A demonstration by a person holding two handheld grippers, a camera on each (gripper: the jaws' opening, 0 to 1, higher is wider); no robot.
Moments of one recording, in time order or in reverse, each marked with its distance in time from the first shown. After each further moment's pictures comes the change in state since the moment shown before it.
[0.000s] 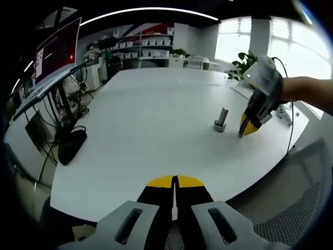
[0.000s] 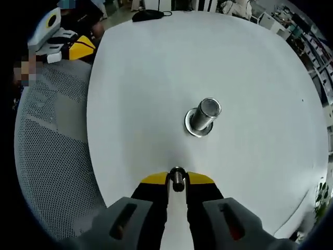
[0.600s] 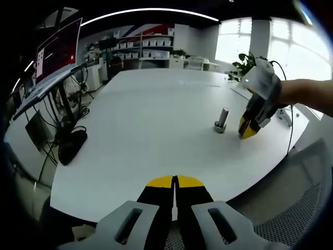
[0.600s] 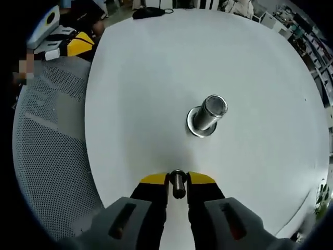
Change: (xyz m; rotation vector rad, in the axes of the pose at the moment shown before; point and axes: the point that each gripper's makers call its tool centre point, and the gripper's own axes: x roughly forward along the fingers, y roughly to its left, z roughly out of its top) left arm -0.001 0.000 0.001 -0.002 -0.006 0.002; right arm 0.007 -0.001 -0.004 0.007 0.009 0.010
